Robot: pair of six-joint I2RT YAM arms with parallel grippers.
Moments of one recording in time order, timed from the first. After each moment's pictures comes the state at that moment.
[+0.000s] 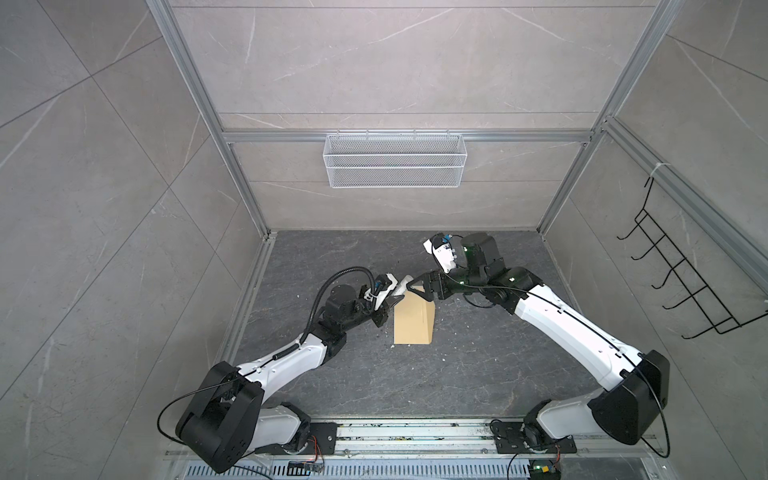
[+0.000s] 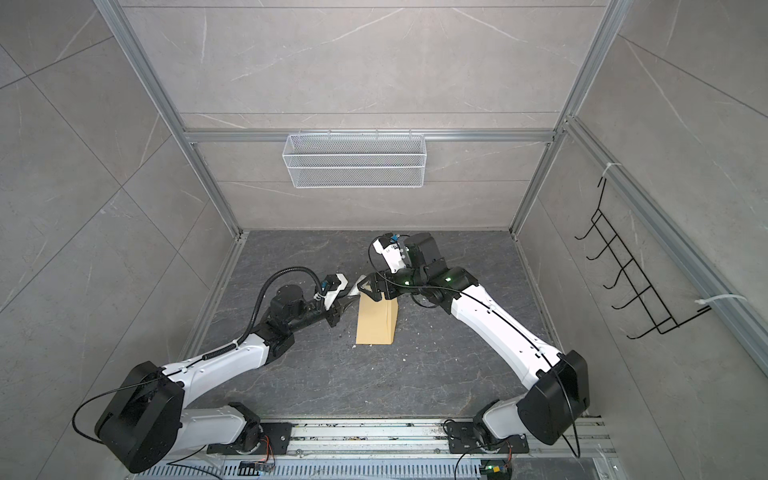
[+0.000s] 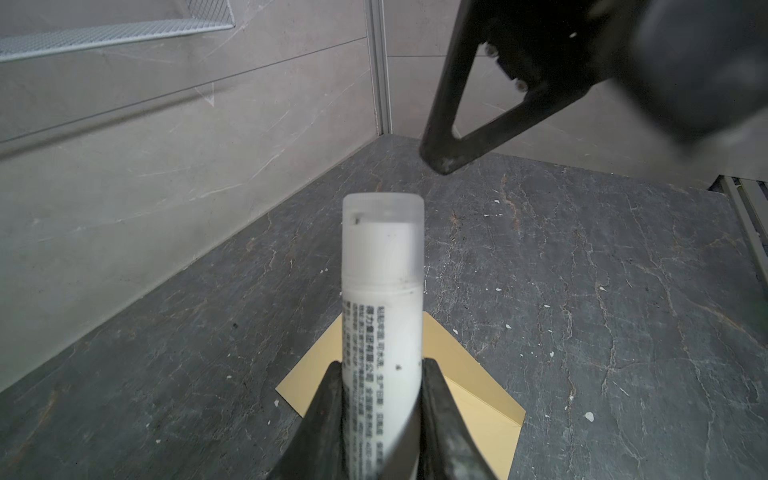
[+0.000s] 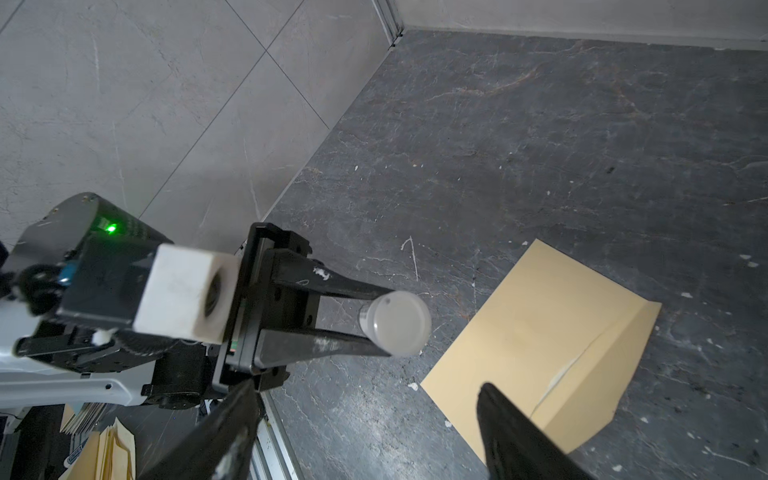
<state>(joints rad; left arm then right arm) -0.58 1.29 0.61 0.48 0.42 0.23 0.58 1.45 1.35 -0.53 -0.50 0.25</state>
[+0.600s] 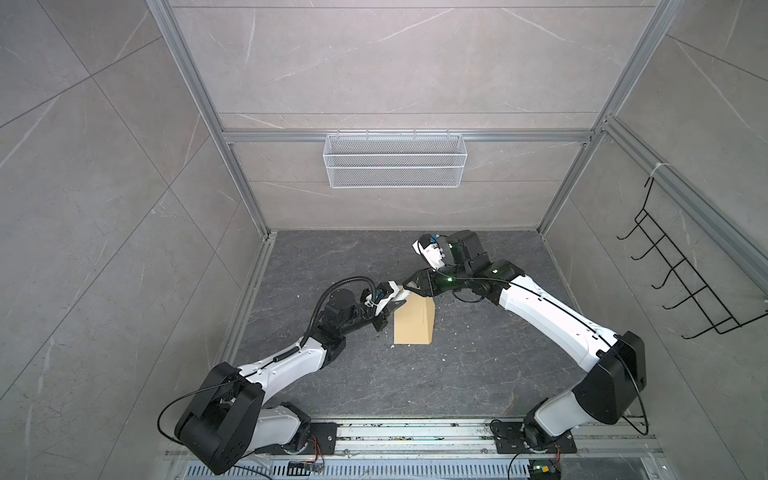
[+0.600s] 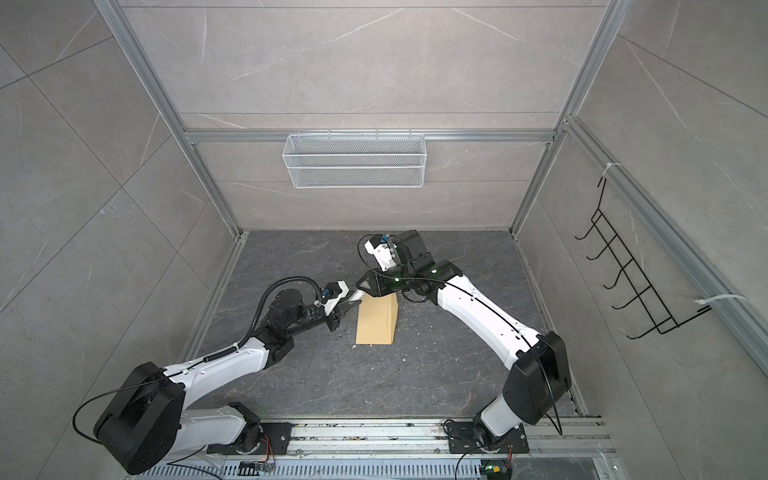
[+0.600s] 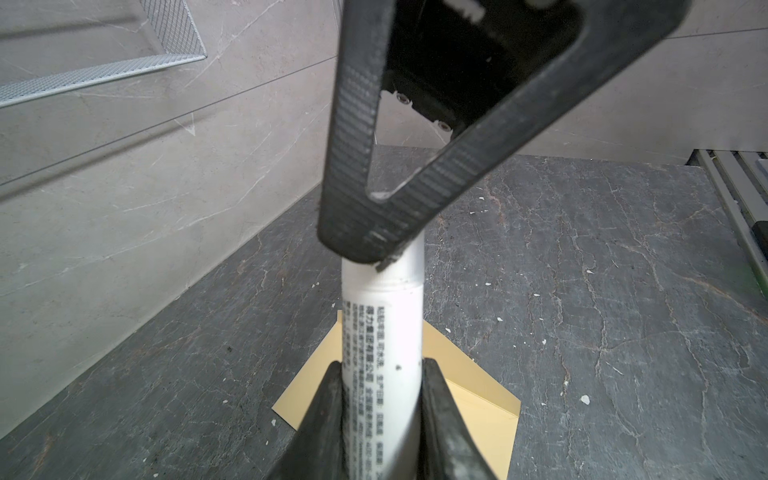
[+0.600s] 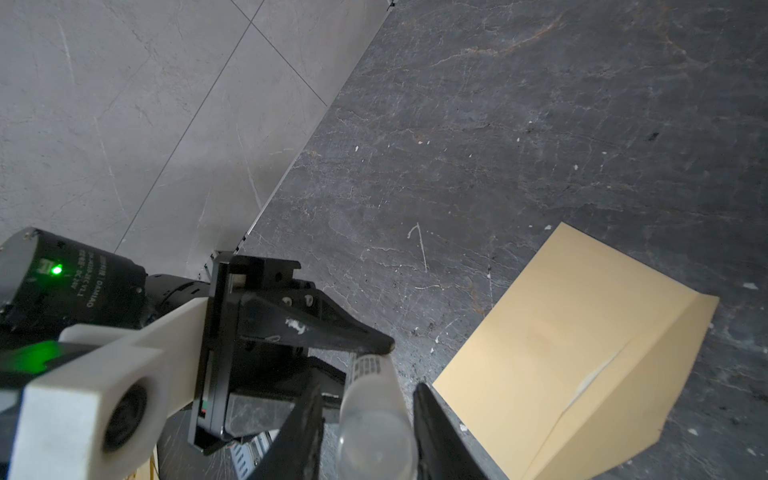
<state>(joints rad) -0.58 1.28 0.57 0.53 0.46 0.30 0.60 1.56 1.41 -0.55 -0.52 0.28</state>
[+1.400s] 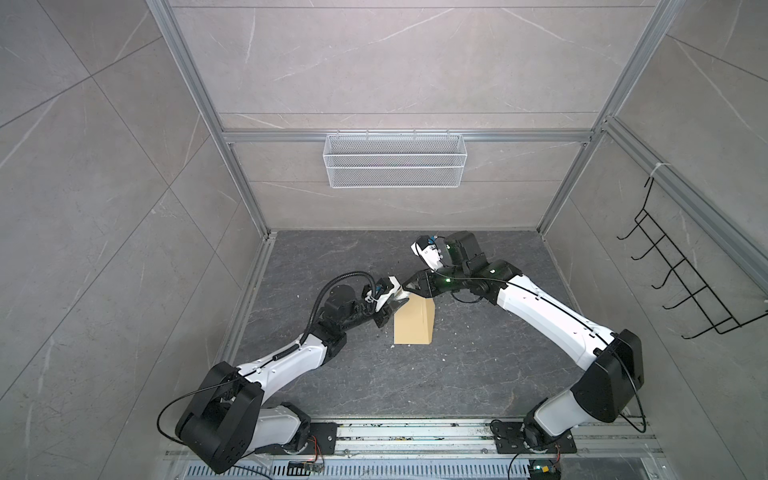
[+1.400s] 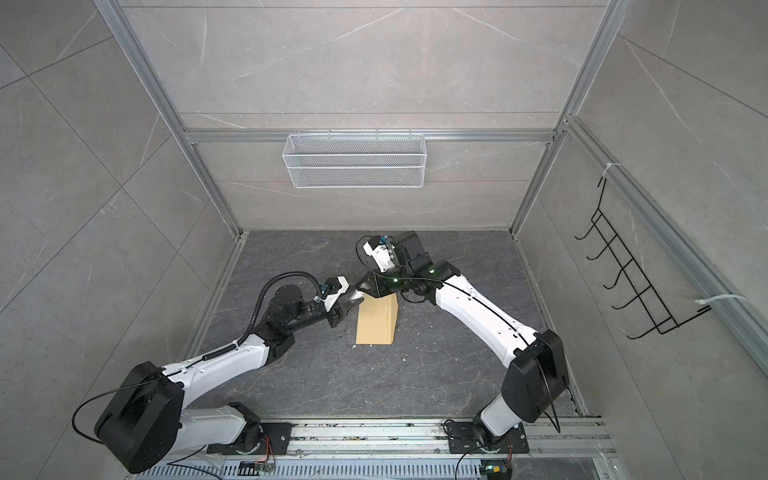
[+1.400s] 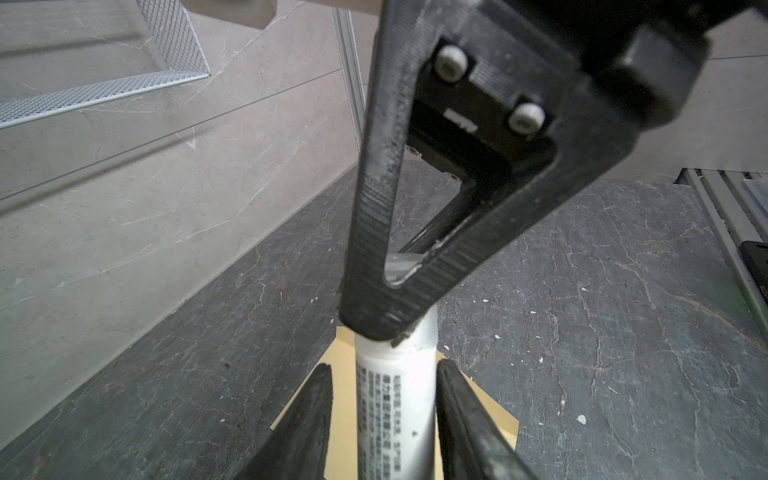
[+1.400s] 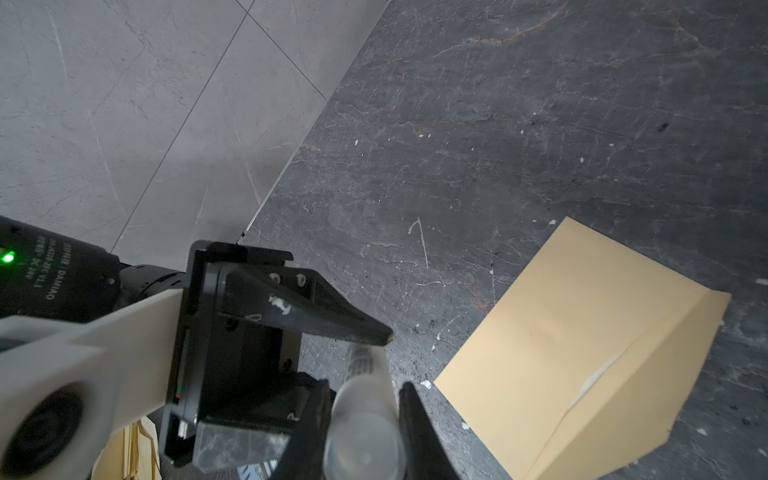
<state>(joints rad) -0.58 1.29 0.62 0.52 0.48 0.27 0.60 1.57 1.42 -0.56 -0.52 0.28</state>
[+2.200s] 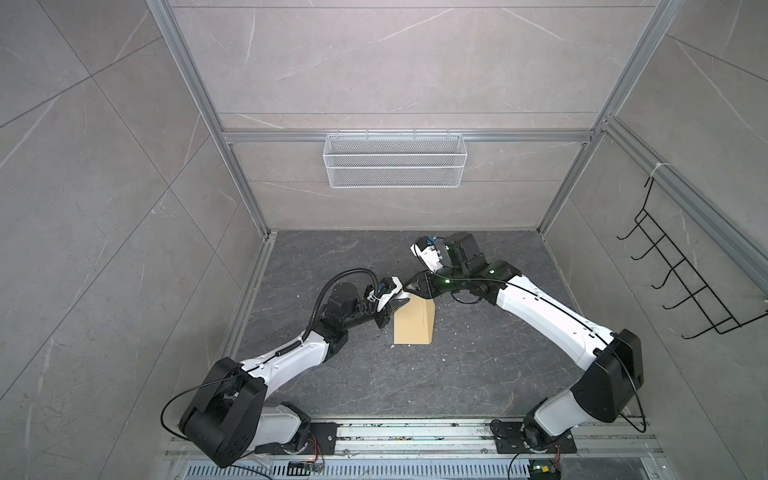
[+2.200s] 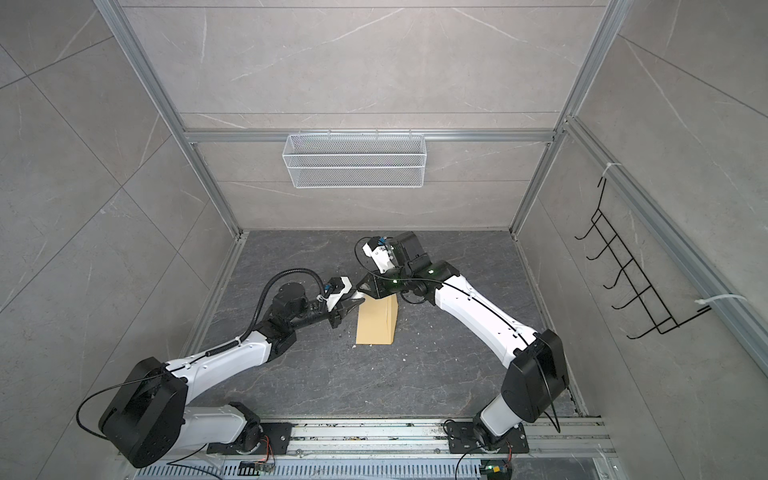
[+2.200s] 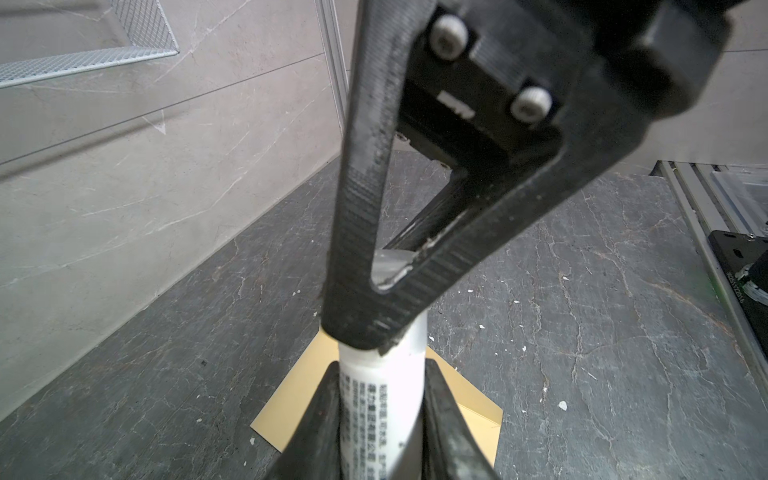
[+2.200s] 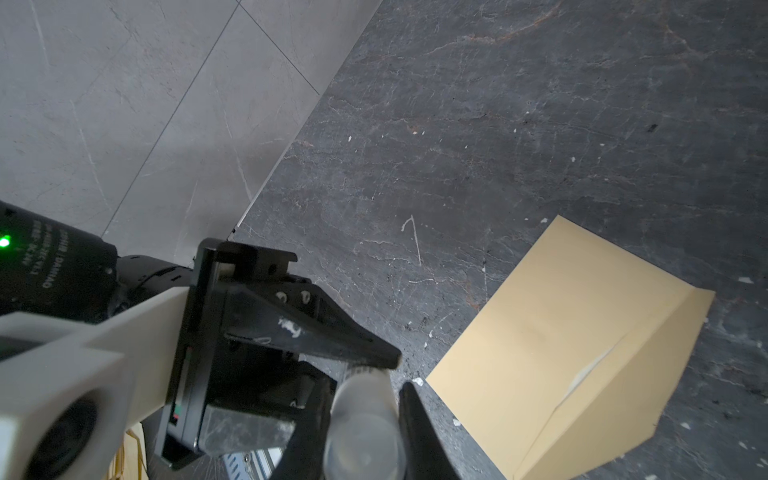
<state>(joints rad) -0.58 1.32 0.64 0.47 0.53 0.27 0.61 1.57 1.42 -0.58 -0.49 0.25</state>
